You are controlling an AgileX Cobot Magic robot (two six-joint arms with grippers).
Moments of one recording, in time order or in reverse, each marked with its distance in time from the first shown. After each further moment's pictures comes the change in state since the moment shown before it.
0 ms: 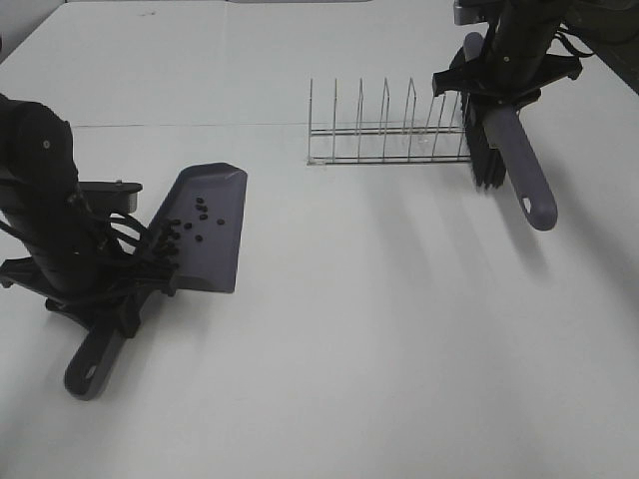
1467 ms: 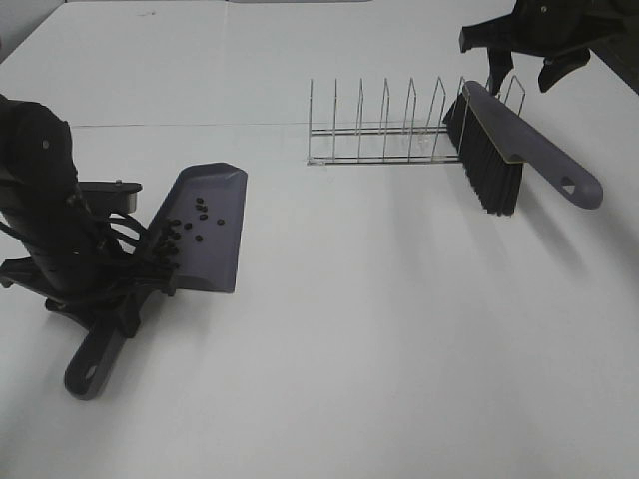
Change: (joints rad) left arm 0.000 -0.018 0.001 -0.003 -0.006 0.002; right arm -0.033 -0.117 -0.047 0.056 0.175 0.011
